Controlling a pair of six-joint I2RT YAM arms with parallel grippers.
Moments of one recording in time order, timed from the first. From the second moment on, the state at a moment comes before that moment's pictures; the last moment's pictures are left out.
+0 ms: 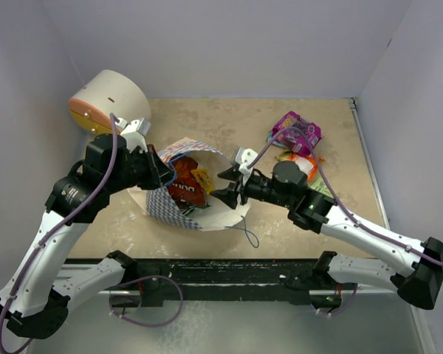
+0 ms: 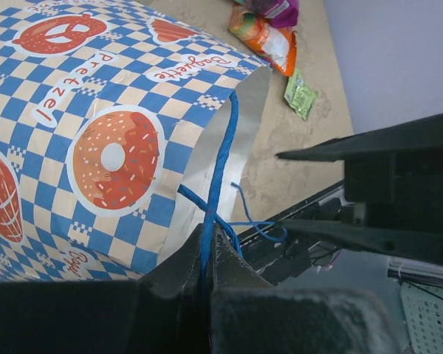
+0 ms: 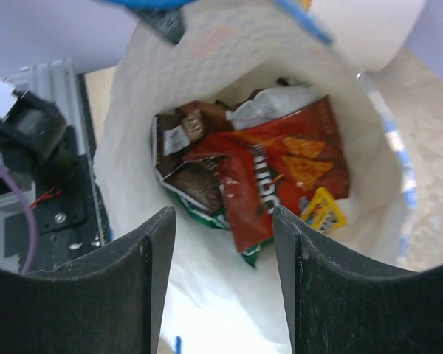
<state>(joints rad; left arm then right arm) -0.51 0.93 1.33 -0.94 0.18 -0.59 0.91 1.05 0.89 0.05 -0.25 -0.05</state>
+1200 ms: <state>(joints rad) -0.51 0.84 1.25 -0.98 0.26 -0.52 1.20 1.59 0.81 0.53 0.23 -0.09</state>
